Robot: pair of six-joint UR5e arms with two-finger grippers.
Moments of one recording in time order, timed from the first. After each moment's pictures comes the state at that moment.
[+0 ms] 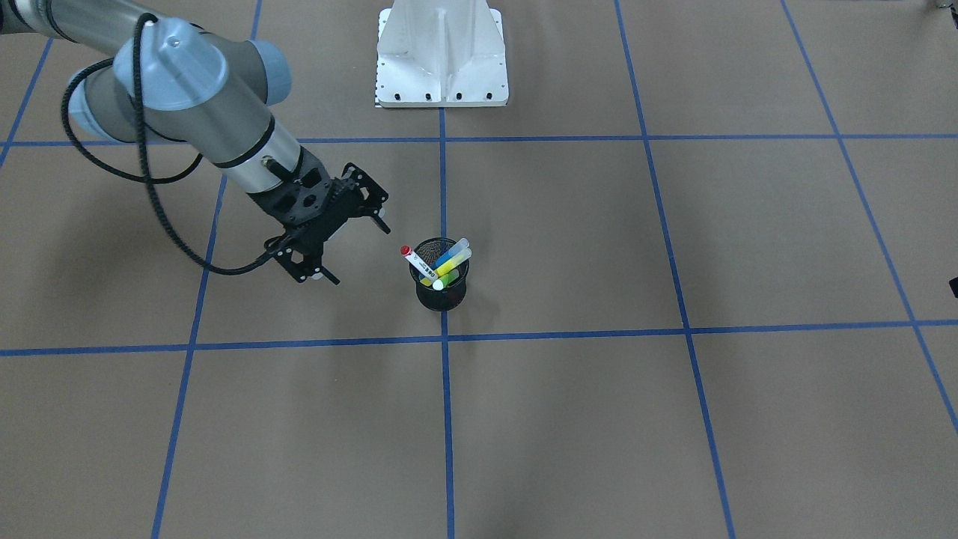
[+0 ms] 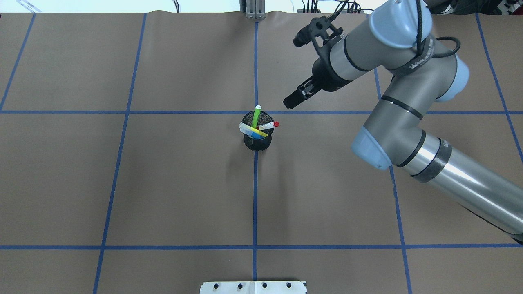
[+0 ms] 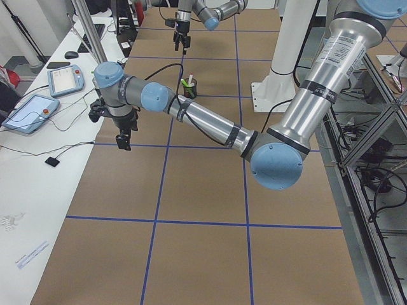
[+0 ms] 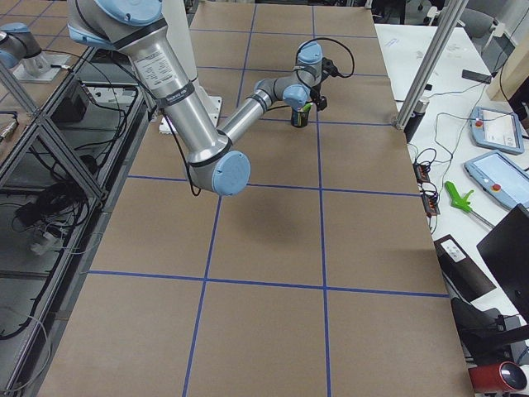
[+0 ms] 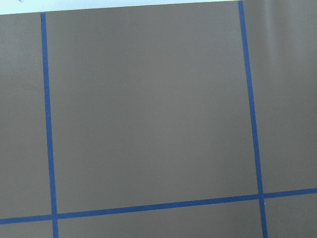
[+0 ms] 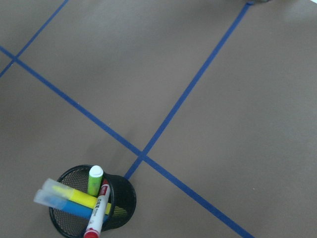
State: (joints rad) left arm -1.44 -2.04 -1.56 -1.36 -2.38 -0.19; right arm 0.74 -0.96 1.68 -1.19 2.10 0.46
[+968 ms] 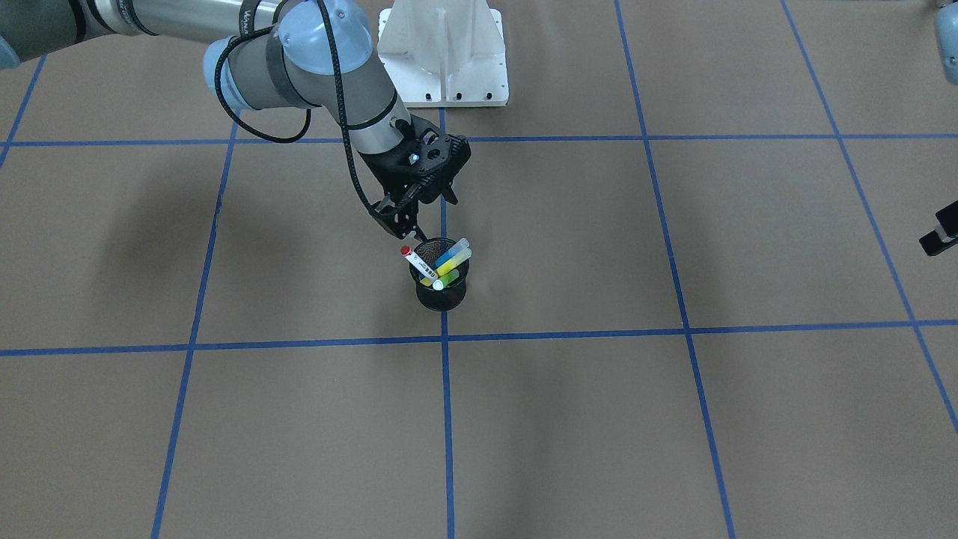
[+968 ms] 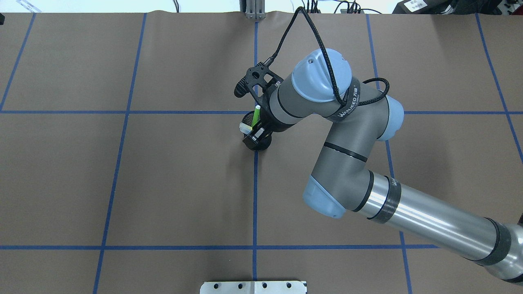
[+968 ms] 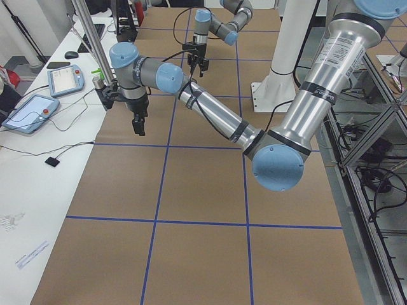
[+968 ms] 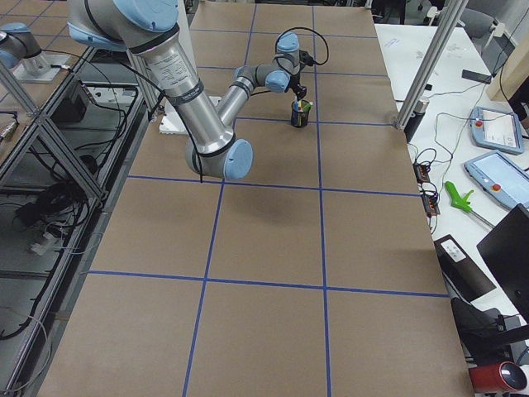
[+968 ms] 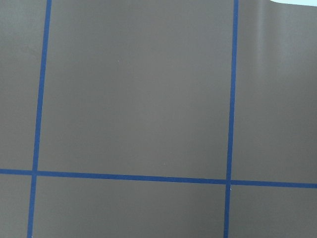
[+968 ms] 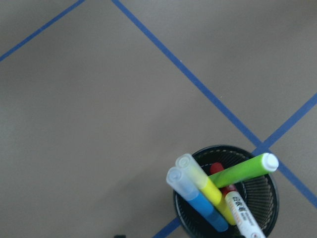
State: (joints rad) left arm -1.41 -2.02 -1.74 -1.21 -2.40 -0.36; right arm 0.59 -0.84 1.64 -1.31 1.93 0.39
